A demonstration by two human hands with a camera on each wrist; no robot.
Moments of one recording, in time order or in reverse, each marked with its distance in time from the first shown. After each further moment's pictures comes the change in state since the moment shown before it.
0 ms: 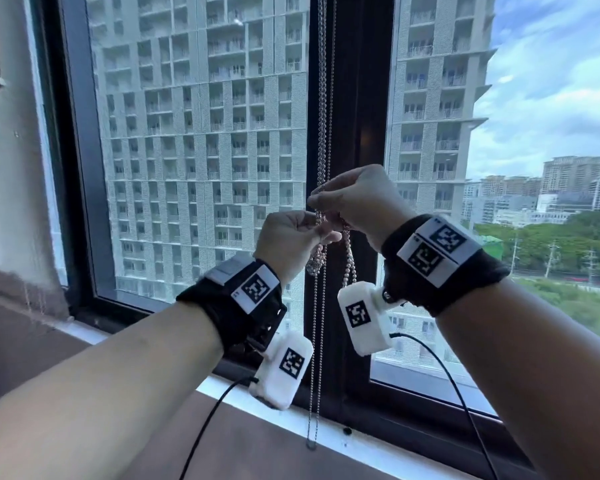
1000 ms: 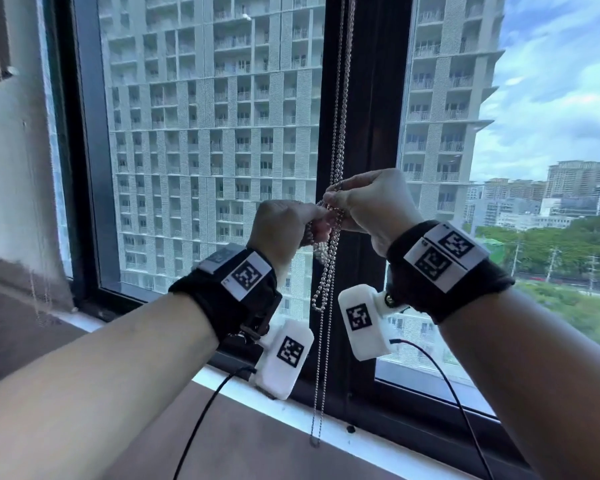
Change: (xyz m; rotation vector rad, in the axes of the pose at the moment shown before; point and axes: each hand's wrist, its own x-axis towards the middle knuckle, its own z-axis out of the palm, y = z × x) left_hand 0.002 0.010 -0.020 -0.192 0.076 -0.024; right_hand 0.003 0.007 0.015 0.098 0.126 0.078
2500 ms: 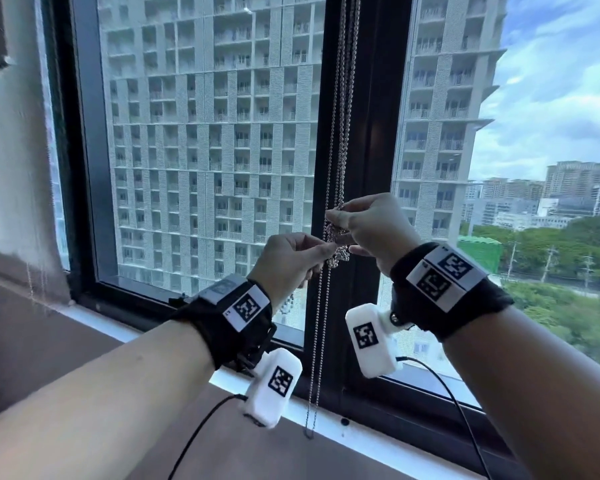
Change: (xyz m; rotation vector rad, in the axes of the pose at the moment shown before) left_hand -0.023 -0.043 -0.004 0.116 -0.167 -0.074; right_hand -0.011 0.028 -0.010 -0.150 -0.063 0.018
